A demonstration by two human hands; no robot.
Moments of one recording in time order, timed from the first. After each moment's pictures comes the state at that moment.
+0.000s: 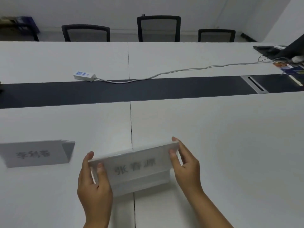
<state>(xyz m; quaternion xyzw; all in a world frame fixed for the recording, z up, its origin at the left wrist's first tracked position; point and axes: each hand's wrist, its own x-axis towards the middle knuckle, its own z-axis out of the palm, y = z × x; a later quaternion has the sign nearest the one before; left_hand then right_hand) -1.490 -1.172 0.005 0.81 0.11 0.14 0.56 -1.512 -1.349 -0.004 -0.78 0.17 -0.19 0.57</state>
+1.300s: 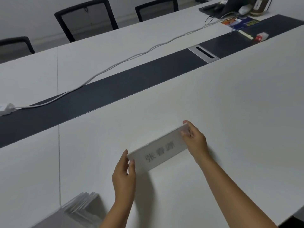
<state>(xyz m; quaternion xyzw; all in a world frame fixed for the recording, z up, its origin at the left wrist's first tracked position) -1.464 -1.441 -0.086 0.84 -0.02 -0.12 0.52 -1.509 -1.639 -0.104 -0.67 0.36 -0.19 0.62</state>
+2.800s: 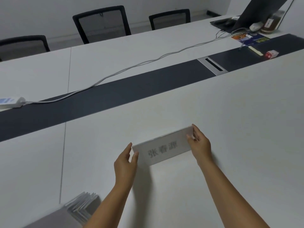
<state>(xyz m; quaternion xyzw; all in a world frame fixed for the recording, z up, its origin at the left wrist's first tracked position) -1.425 -1.453 -0.090 0.83 -0.02 -0.14 0.53 -1.493 -1.653 -0.104 -0.67 0.38 -0.21 0.60</state>
